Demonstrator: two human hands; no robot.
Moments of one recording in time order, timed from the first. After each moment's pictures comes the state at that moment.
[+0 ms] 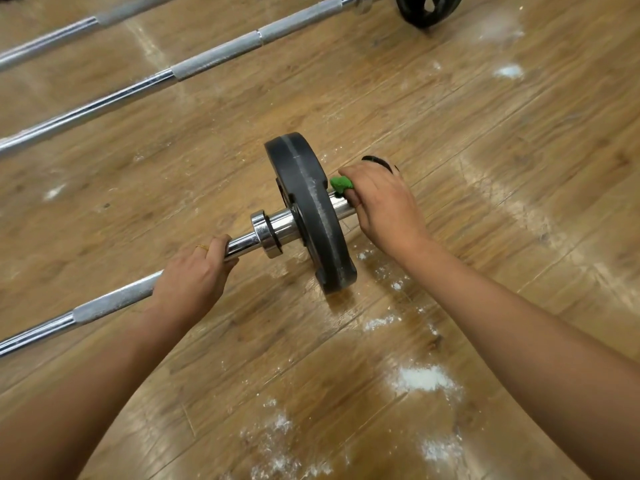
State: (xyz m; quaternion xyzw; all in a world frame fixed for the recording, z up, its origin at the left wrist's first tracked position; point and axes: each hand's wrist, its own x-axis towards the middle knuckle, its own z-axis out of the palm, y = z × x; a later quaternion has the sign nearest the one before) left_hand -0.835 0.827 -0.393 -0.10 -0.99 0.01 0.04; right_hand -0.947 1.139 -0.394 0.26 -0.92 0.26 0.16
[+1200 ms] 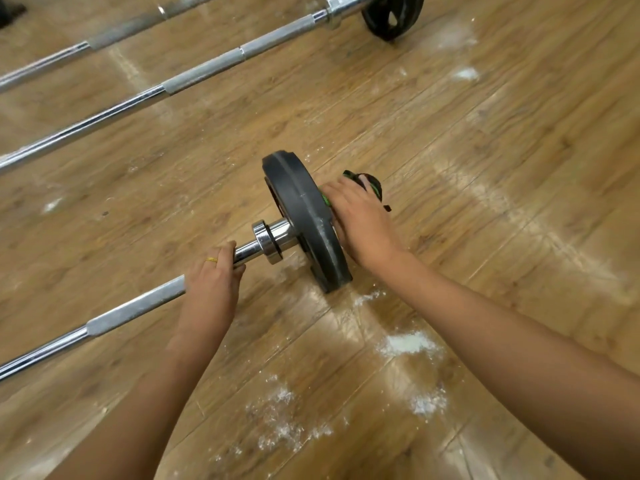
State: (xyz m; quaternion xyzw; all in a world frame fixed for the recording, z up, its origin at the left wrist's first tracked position) left_hand -0.791 0.868 -0.399 -0.02 -0.99 -0.05 0.11; right_hand -0.883 1.131 -0.379 0.22 -0.95 0.22 0.09
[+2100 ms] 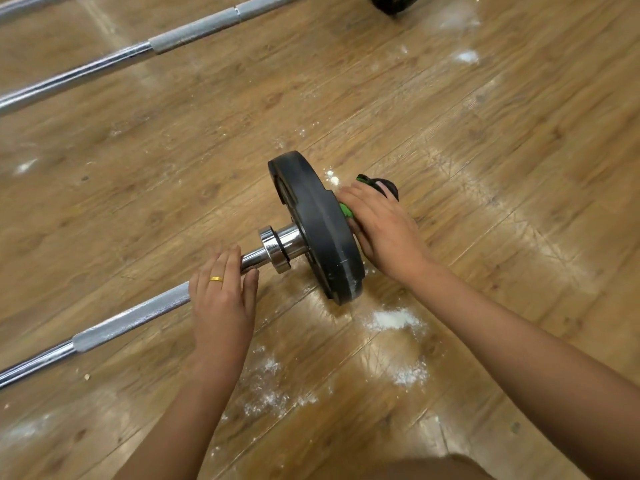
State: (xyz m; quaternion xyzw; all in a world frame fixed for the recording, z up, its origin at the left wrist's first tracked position) left_hand -0.717 0.919 -0.408 0.06 -0.97 -0.14 0.17; right_hand -0.833 1.179 -0.382 0.28 -0.92 0.23 0.11
